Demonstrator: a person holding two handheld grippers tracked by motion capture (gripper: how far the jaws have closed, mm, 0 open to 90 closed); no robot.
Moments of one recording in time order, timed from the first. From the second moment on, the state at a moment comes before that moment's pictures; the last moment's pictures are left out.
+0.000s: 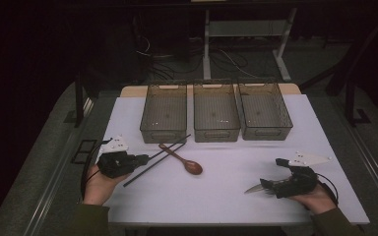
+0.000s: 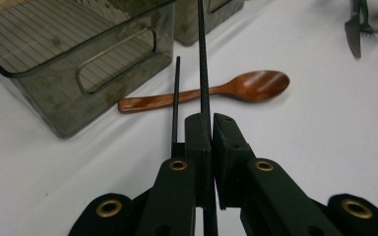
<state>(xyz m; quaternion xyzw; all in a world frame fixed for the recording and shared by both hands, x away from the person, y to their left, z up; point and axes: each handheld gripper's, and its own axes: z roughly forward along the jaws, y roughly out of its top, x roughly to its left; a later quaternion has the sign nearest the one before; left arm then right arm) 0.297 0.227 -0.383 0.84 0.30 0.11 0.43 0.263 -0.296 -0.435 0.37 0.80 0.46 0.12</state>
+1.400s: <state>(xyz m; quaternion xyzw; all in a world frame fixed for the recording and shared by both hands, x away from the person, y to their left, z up) 0.363 0.209 -0.338 0.80 0.41 0.16 0.42 0.259 -0.296 -0.432 0.37 0.79 0.47 0.12</state>
